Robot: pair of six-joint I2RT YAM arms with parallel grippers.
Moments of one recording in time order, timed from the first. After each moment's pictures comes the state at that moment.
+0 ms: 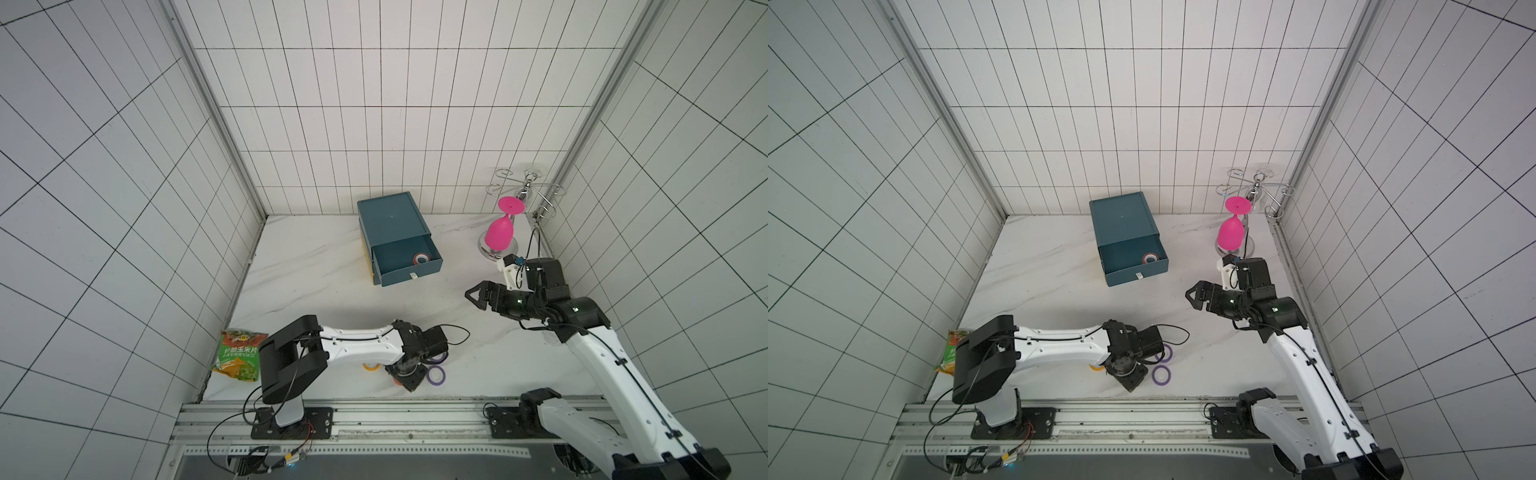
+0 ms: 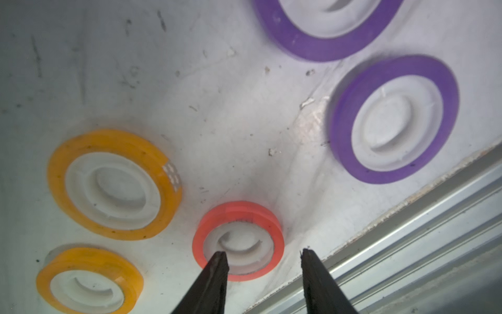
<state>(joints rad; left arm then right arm) -1.21 1.76 1.12 -0.86 0.06 -0.49 0.33 0.95 0.95 -0.84 -0.42 0.46</state>
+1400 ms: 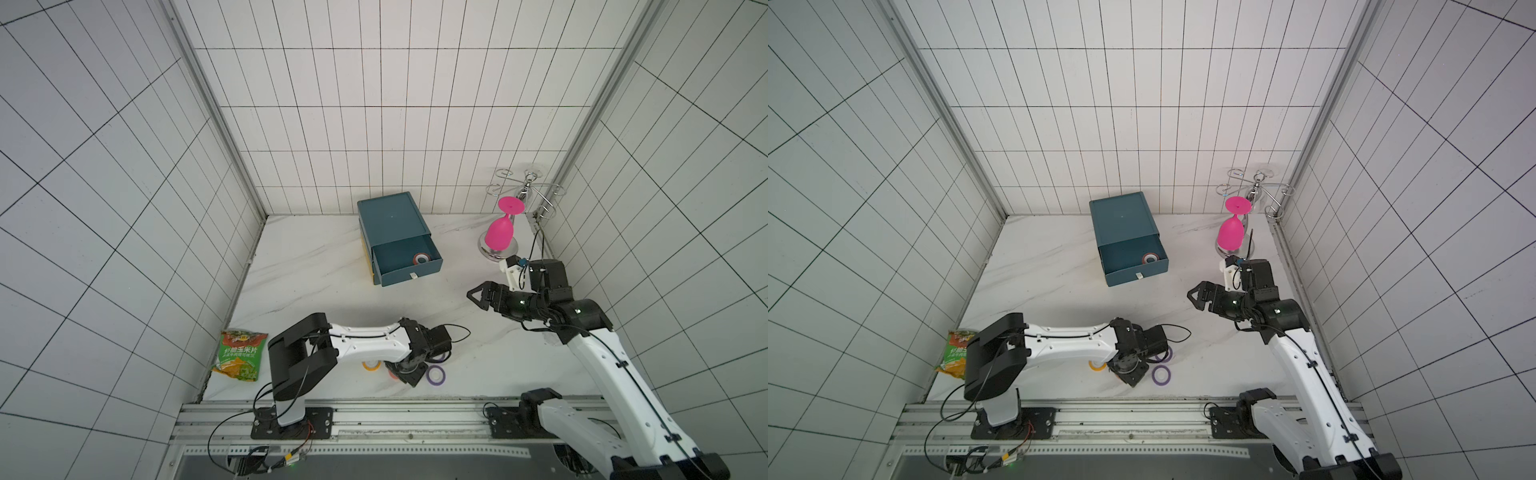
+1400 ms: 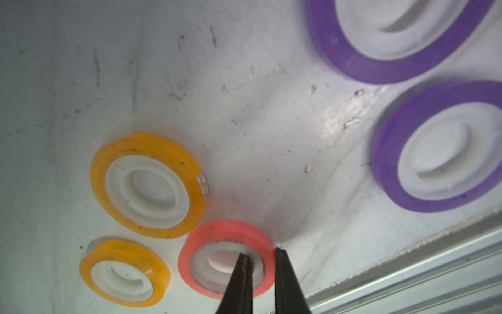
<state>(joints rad) -1.21 1.80 1.18 -0.94 -0.03 -0.52 0.29 0.94 0.94 -0.84 -0.46 0.46</state>
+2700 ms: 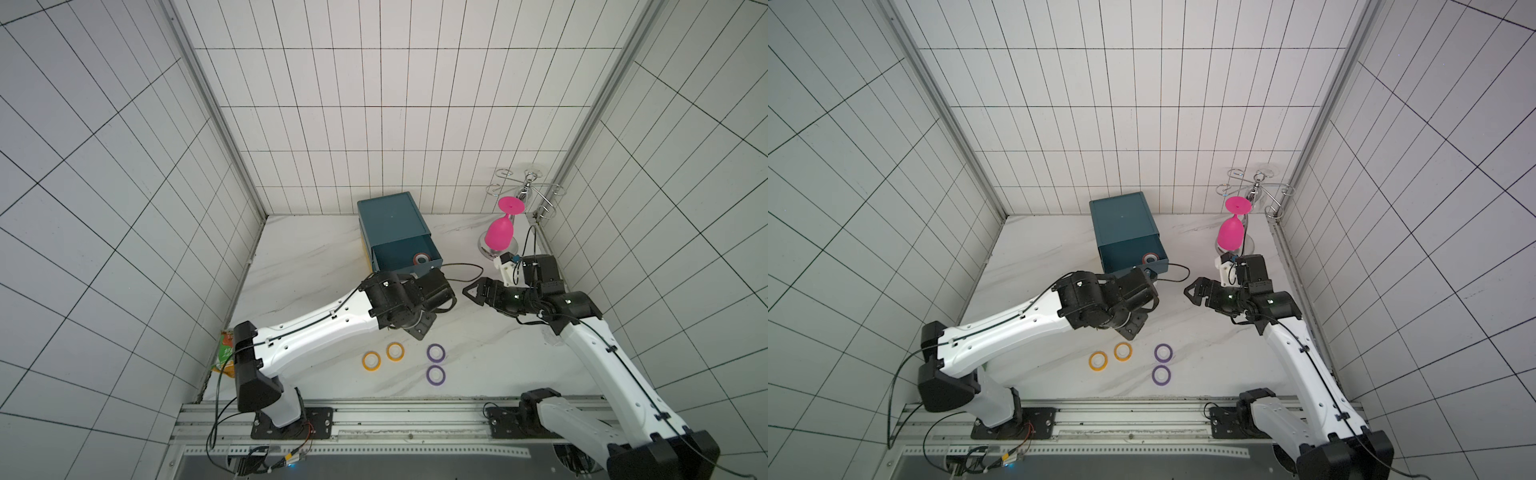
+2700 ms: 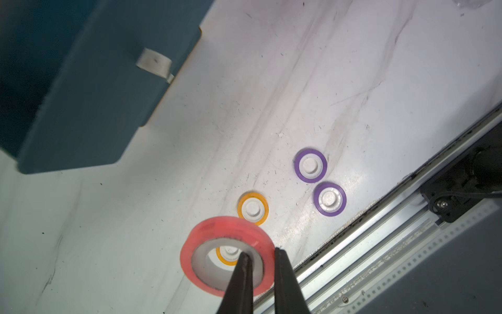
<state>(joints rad) -1.12 1.62 1.72 -1.27 -0.23 -0.41 0.29 1.03 0.95 -0.78 -0.48 0.46</state>
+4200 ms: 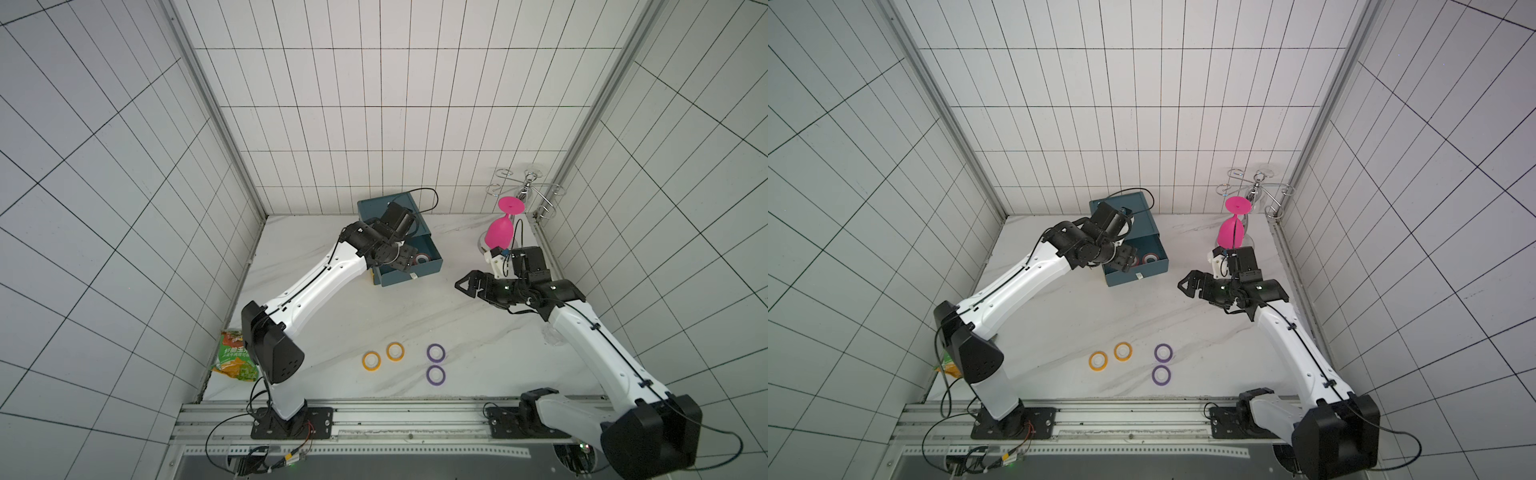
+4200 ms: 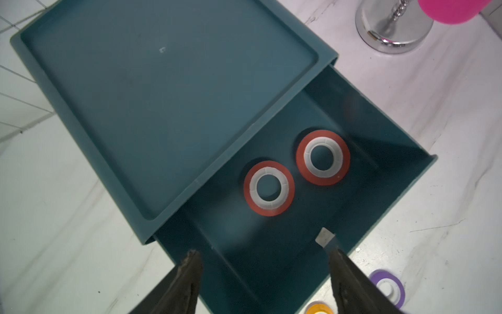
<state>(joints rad) -0.68 1.72 1.81 -1.01 -0.15 -0.19 0.36 1.16 0.98 -0.70 -0.48 0.45</state>
